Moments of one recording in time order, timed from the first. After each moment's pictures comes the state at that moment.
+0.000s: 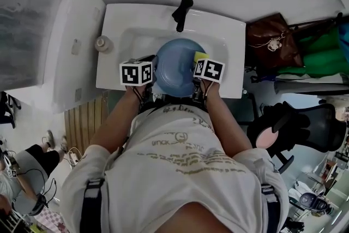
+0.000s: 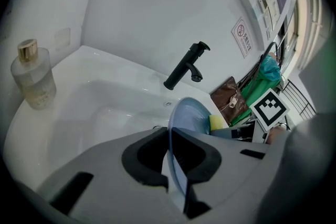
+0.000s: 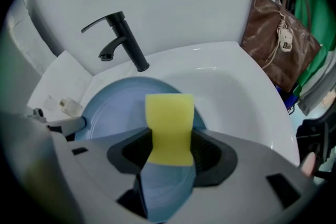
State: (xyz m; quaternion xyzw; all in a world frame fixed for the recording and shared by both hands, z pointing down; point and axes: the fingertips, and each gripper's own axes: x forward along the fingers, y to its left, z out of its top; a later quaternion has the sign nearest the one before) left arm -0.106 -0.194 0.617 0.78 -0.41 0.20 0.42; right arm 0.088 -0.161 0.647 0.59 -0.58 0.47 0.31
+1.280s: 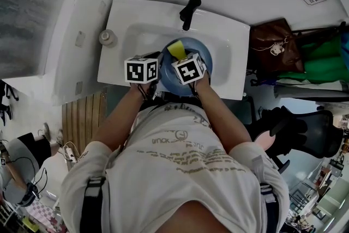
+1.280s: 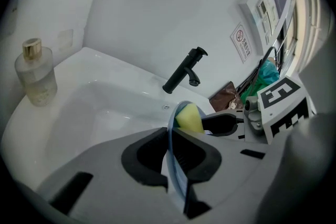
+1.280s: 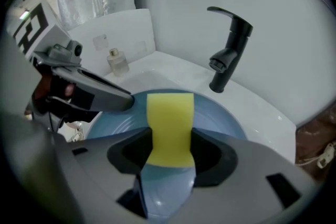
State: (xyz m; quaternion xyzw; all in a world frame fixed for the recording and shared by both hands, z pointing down) left arm -0.101 -0.193 0.610 0.79 -0.41 0.17 0.42; right arm -0.036 -0.197 0.620 0.38 -0.78 0.21 0.45
